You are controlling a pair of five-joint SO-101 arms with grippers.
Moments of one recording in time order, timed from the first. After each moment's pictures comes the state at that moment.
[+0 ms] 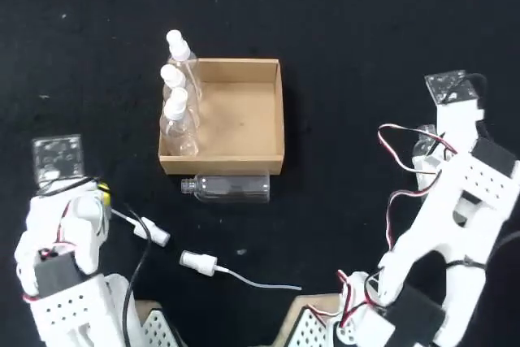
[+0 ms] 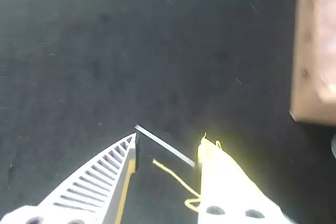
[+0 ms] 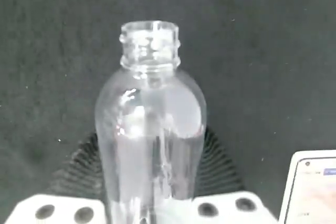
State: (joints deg) left arm -27.0 -85.8 73.8 63.8 -20.7; right arm 35.8 -21.2 32.8 66.2 40.9
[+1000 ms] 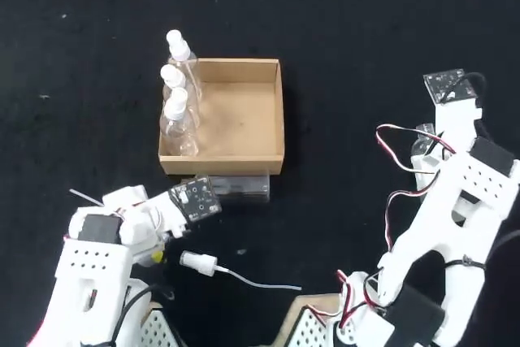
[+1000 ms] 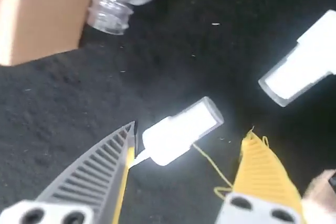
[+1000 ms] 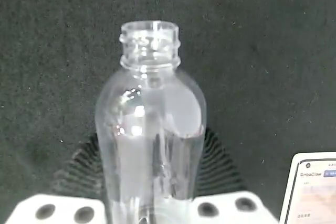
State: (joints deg) left arm -0.3 -63.3 76.5 61.8 -66.2; right arm 35.3 -21.2 32.8 66.2 40.9
